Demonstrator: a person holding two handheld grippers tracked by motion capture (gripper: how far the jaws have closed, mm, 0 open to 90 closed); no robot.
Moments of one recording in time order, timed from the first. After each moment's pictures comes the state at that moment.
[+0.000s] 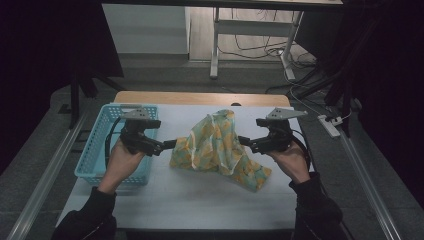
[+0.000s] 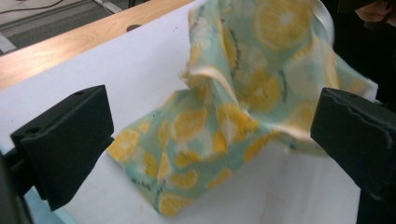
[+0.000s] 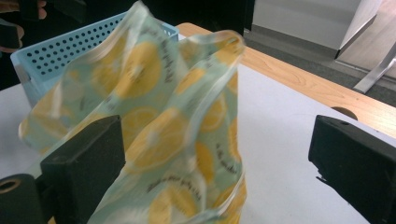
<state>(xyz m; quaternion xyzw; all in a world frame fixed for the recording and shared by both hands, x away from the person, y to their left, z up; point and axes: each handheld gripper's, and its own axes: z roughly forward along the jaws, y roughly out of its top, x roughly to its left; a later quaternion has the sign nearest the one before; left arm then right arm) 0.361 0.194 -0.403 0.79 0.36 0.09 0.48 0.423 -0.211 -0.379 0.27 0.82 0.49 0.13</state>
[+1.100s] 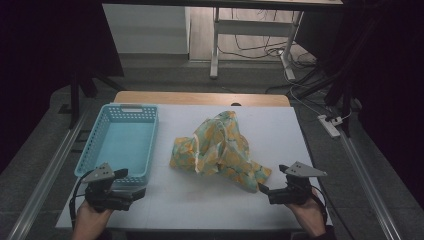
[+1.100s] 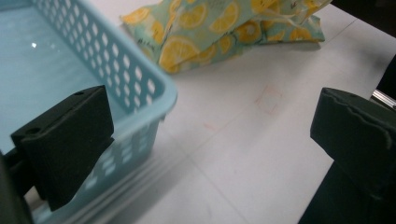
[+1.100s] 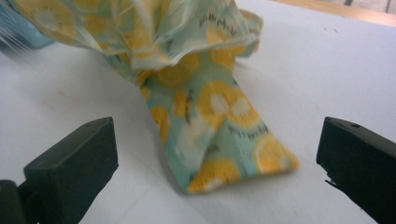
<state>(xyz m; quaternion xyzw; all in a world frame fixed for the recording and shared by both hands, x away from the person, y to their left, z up) 0.235 0.246 -0.485 0.76 0.44 0.12 0.46 0.329 -0.283 -0.468 0.34 0.81 0.44 0.18</state>
